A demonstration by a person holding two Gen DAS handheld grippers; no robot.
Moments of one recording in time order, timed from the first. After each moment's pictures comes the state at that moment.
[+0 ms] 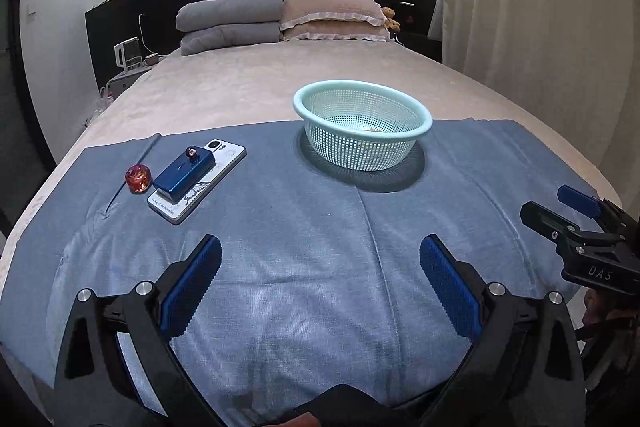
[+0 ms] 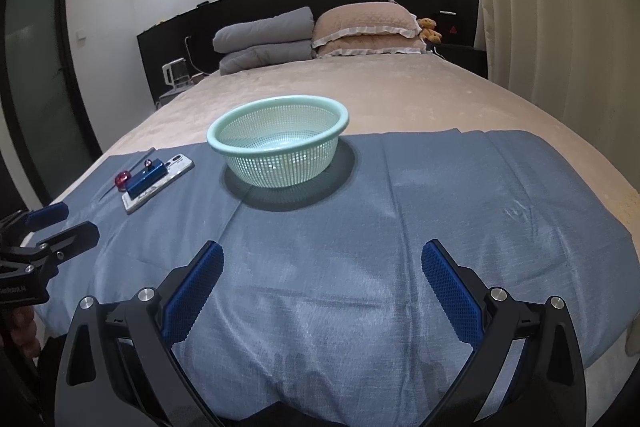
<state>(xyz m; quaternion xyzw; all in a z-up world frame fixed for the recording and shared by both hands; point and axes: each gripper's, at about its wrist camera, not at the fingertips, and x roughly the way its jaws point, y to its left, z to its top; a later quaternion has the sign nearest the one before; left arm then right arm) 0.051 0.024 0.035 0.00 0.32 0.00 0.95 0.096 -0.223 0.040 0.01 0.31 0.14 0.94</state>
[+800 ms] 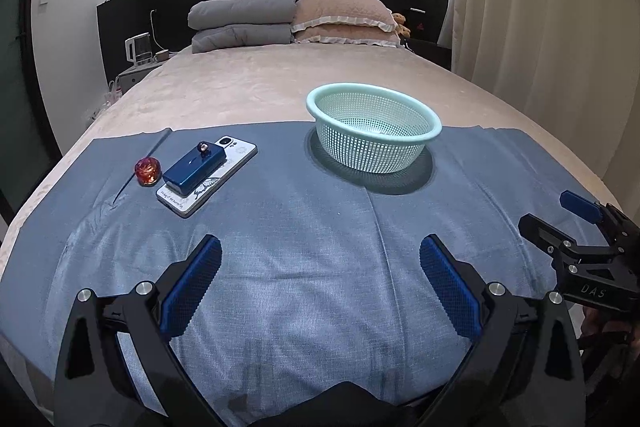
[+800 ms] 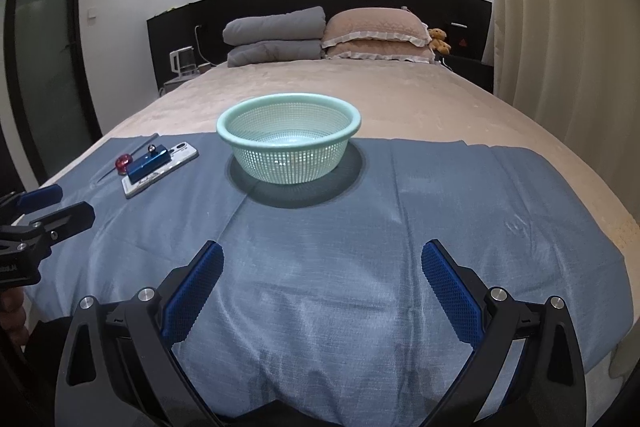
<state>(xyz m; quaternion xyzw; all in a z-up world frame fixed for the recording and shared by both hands) 0.046 0.028 0.035 -0.02 0.32 0.02 0.95 0.091 -0.208 0.040 -0.03 0.30 0.14 0.94</state>
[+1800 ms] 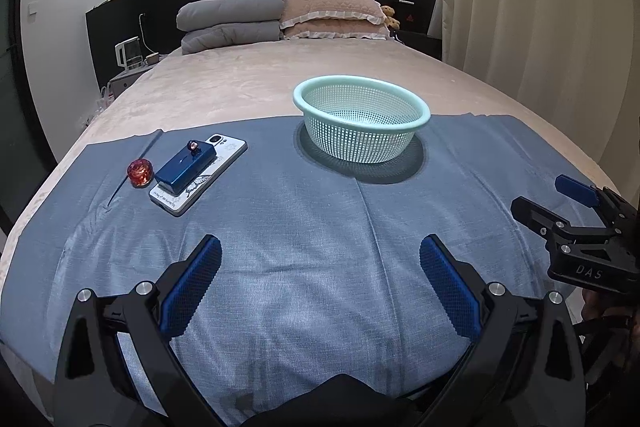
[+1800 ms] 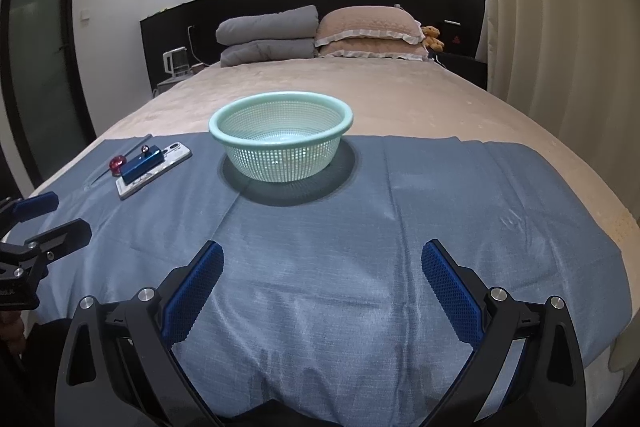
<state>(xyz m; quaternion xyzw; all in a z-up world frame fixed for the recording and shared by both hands) 0.044 0.016 0.031 0.00 0.32 0.00 0.95 0.092 -0.210 0.039 -0.03 0.30 0.13 0.94</state>
